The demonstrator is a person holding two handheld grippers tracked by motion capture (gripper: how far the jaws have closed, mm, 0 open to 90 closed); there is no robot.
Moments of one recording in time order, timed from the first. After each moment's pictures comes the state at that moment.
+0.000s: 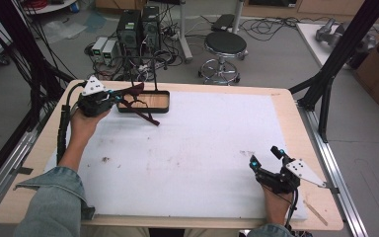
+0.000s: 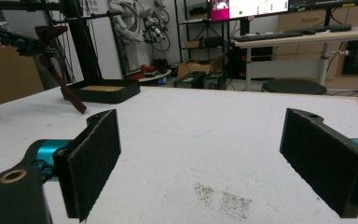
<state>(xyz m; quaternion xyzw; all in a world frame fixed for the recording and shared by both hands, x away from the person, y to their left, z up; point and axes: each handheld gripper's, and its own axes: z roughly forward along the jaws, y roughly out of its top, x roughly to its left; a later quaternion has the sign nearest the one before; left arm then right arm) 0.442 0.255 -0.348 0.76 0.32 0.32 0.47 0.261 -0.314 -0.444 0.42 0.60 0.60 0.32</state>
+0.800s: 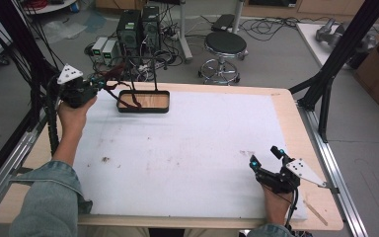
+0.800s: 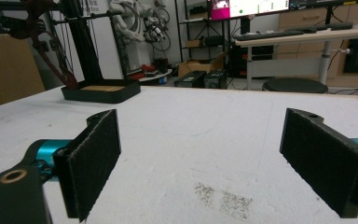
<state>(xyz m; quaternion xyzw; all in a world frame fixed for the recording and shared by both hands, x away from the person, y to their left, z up) 0.450 0.289 -0.326 0.68 0.40 0.34 0.51 0.262 -0.315 -0.445 0.42 0.60 0.60 0.32</state>
